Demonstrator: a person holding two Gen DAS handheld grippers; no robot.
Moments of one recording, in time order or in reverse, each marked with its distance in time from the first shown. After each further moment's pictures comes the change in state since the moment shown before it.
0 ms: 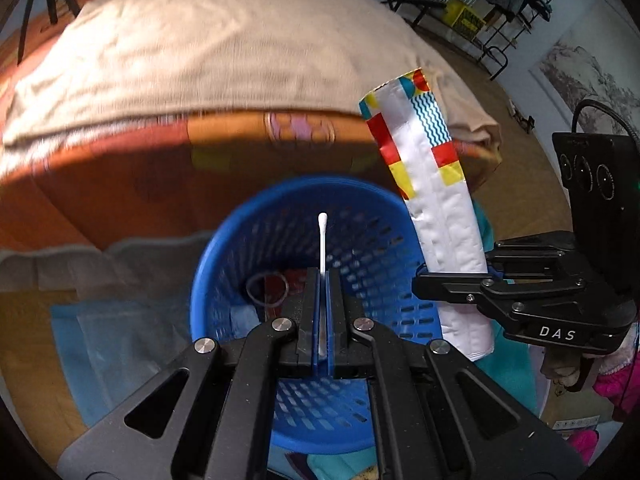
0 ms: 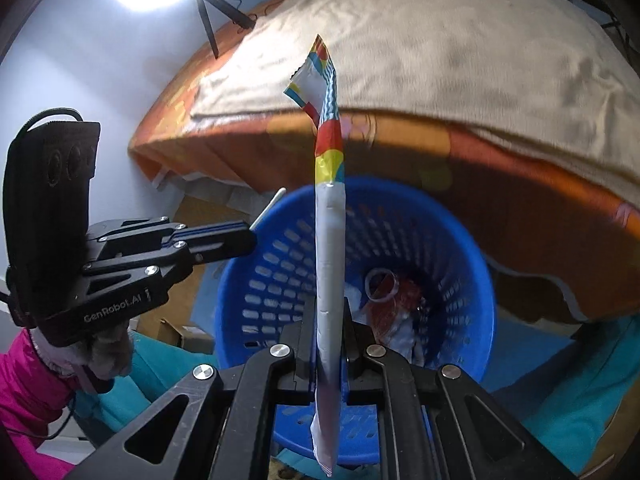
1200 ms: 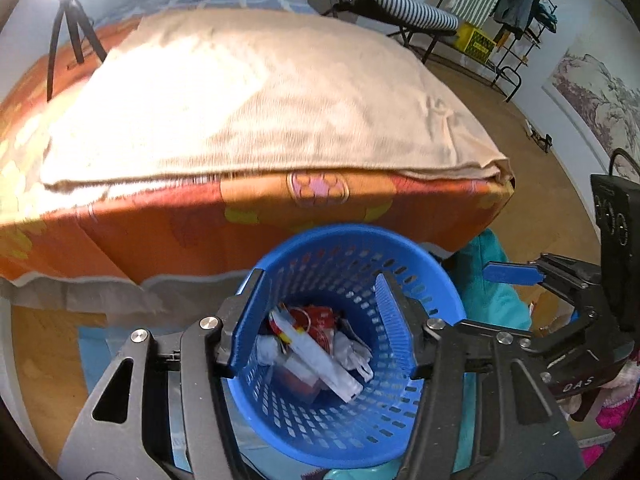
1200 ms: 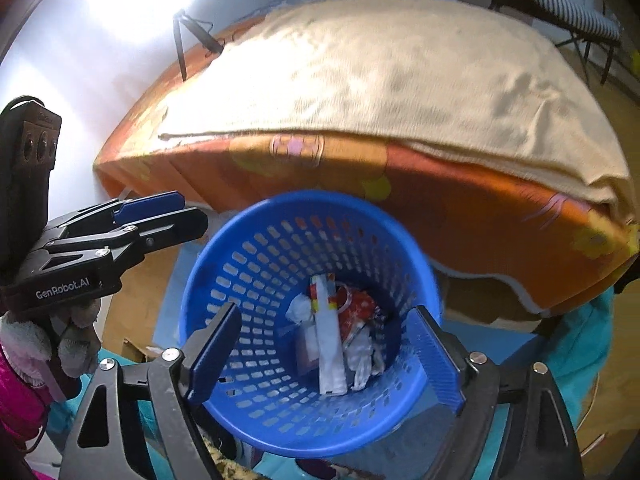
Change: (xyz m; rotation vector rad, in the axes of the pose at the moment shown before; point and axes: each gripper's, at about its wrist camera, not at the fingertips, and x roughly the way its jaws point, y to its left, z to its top) left arm -0.032 -0.008 0.022 0.026 -0.148 0.104; right arm -0.044 0.002 -0.015 0.007 -0.137 -0.192
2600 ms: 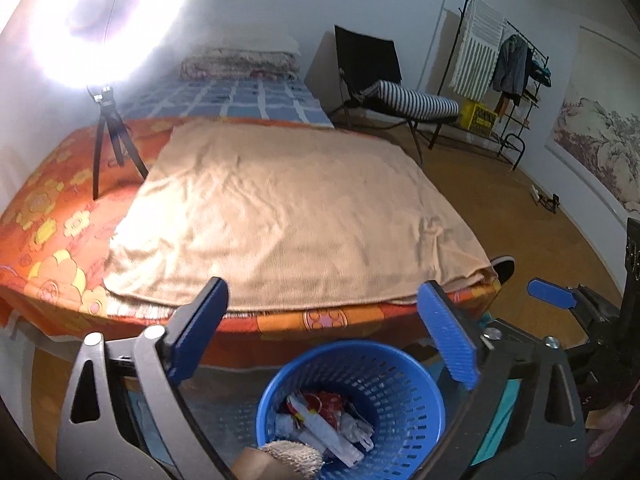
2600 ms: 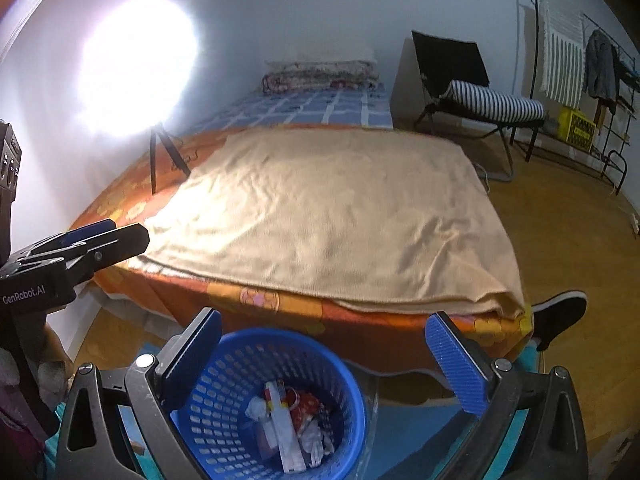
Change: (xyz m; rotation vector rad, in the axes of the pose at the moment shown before) left arm -0.099 -0.016 0.055 -0.004 -0.332 0.076; right arm -0.101 0.022 0.037 0.019 -0.395 -0.243
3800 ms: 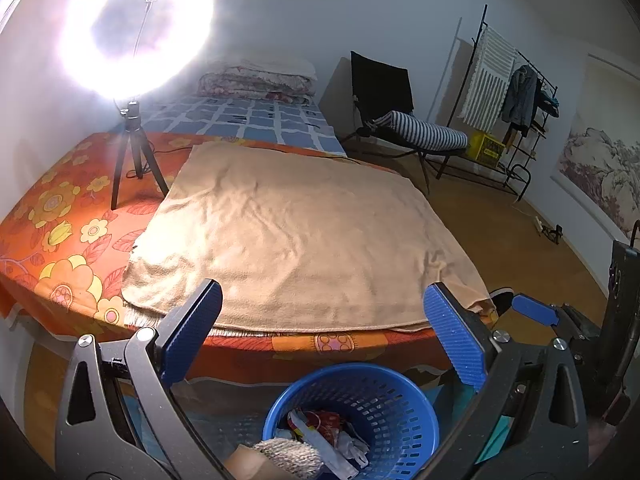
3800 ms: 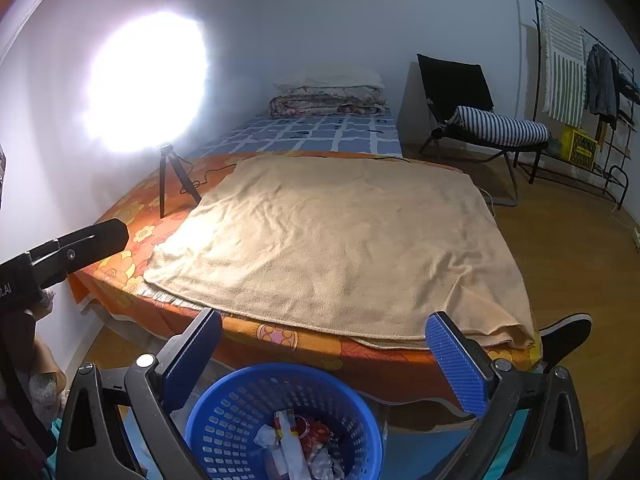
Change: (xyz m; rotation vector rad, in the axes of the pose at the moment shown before) left arm -0.026 0.018 0.013 -0.069 -0.078 0.016; right arm 0.004 0.019 0.018 -0.009 -0.062 0.013
